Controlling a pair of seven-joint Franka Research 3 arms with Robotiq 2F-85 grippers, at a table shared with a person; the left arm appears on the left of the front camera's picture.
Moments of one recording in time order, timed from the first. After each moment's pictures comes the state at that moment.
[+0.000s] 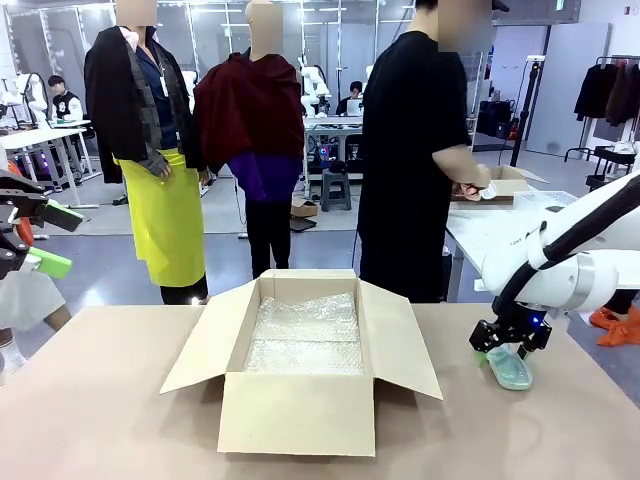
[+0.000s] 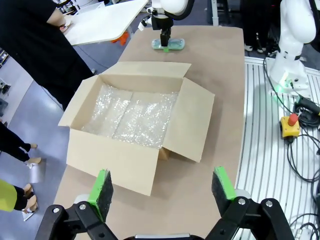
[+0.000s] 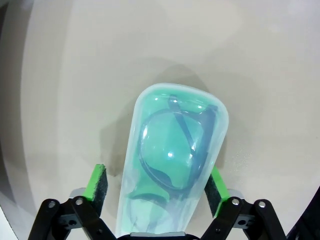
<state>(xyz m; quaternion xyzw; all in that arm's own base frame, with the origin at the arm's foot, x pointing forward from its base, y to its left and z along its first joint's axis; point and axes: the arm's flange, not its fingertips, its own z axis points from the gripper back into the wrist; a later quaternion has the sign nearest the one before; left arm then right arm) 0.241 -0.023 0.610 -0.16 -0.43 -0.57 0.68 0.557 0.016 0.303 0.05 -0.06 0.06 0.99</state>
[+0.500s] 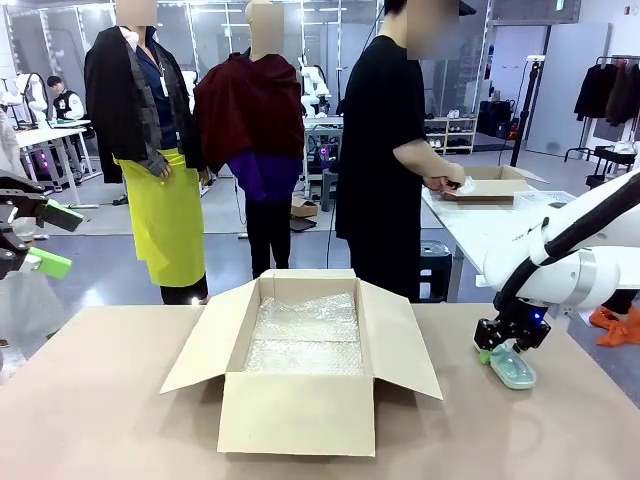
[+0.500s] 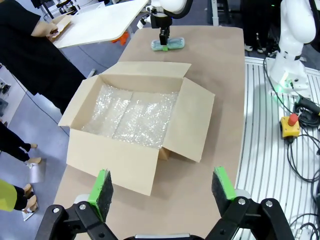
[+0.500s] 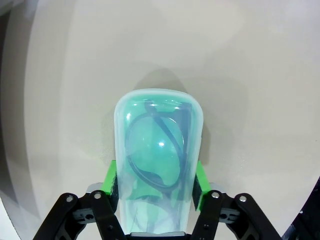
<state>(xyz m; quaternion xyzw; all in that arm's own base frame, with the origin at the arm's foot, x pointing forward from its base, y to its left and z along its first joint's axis) 0.241 -0.023 0.610 -0.16 -0.43 -0.57 0.68 0.561 0.013 0.309 0.05 -0.07 0.06 0.99</state>
